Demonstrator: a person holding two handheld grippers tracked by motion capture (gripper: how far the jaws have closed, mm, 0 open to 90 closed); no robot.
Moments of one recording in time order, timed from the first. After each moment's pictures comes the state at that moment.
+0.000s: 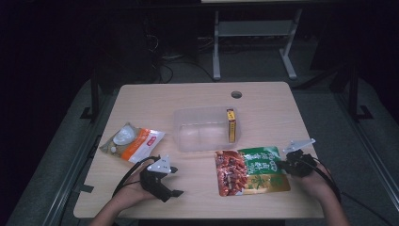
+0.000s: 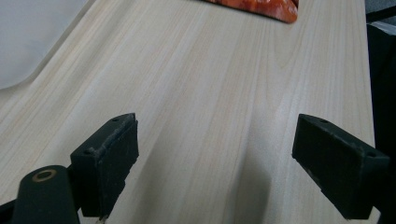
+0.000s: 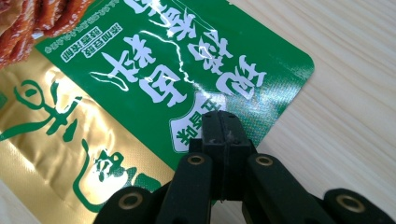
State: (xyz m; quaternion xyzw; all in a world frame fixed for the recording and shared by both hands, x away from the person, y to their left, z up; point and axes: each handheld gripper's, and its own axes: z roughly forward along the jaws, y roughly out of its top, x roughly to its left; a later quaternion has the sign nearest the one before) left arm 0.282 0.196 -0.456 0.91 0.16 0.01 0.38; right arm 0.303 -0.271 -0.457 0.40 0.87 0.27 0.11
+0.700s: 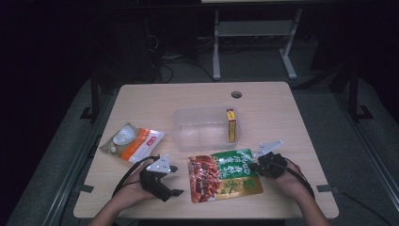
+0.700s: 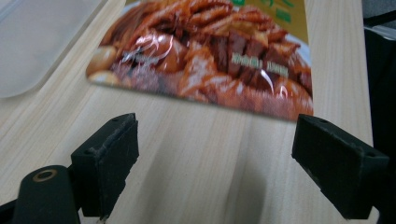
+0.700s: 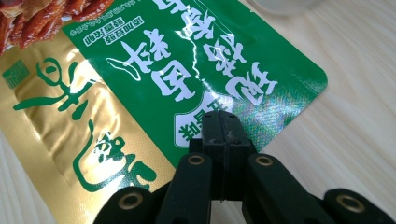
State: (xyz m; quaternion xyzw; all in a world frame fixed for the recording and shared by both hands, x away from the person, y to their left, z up) left arm 0.281 0.196 -0.453 0.91 0.16 0.02 0.39; right arm 0.308 -0.193 -0.459 0.29 0.90 0.31 0.09
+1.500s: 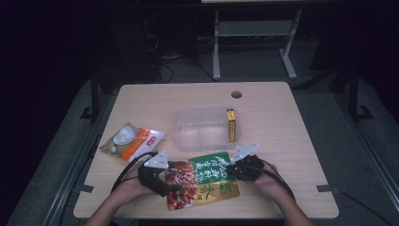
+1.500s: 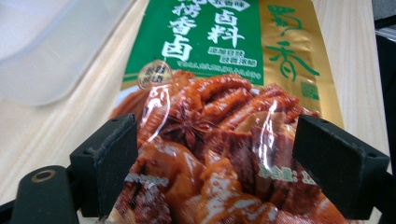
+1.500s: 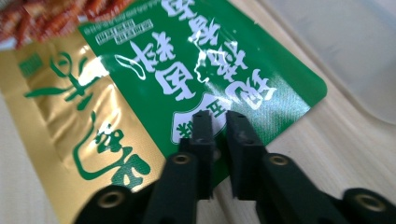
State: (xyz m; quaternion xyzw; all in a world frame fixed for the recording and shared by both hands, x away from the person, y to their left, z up) left arm 0.294 0.201 -0.447 0.91 0.15 0.03 0.39; right arm 0.305 -0.133 -0.458 0.23 0.91 0.34 0.07
